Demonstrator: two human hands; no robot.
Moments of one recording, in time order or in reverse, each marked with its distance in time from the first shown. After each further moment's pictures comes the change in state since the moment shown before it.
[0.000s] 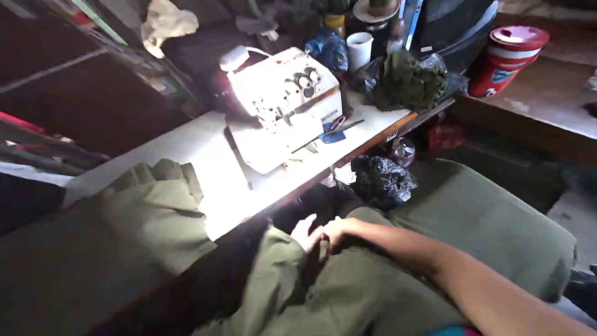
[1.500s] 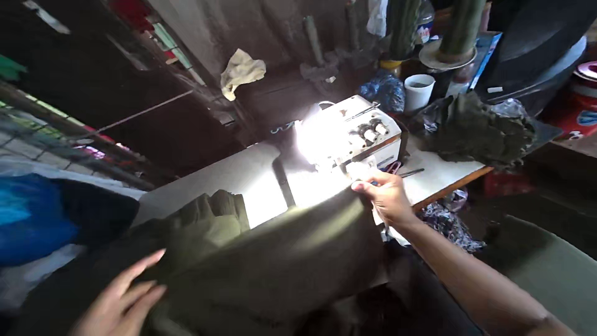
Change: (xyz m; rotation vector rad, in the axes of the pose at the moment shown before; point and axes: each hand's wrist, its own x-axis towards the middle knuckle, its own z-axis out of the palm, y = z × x) left_hand -0.273 -0.059 -0.273 0.054 0.872 -0.032; right_hand -0.095 -0.086 -0.209 0.960 1.338 -0.640
